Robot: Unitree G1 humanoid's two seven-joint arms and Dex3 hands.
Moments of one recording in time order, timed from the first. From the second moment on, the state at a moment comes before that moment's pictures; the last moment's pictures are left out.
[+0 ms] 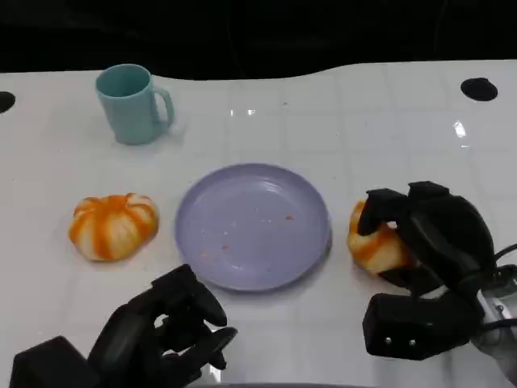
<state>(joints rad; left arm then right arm) 0.30 0.07 -0.10 -0.26 -0.17 -0.02 -0.30 -0.40 -0.31 0.39 0.53 -0.78 -0.26 -0.43</state>
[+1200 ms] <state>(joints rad) 0.30 0.07 -0.11 -0.26 -0.17 -0.01 -0.30 -0.70 -0.03 0.44 0.77 -0.67 -0.30 -0.31</state>
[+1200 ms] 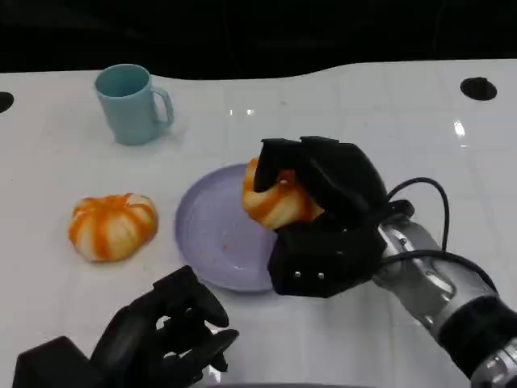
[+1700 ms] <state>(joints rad) 0.30 0.07 -0.11 -0.26 -0.17 -0.01 -0.30 -0.74 -0.01 0.46 0.84 -0.63 -0.32 -0.21</state>
